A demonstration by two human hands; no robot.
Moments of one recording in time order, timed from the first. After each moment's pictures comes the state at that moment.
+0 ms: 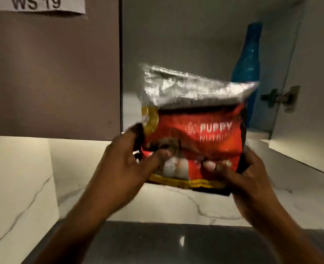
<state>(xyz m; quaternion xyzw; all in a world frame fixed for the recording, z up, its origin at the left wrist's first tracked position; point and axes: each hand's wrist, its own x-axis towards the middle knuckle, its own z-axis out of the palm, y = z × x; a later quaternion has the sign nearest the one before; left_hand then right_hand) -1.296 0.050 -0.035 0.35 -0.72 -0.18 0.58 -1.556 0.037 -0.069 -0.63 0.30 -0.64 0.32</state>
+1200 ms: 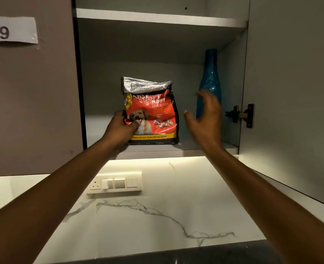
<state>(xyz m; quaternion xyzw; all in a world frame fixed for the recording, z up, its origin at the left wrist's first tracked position) -1.354 -0.141 0.055 0.40 -0.60 -0.33 0.60 -1.595 -0.126 0.051 -0.56 0.46 -0.68 -0.14</state>
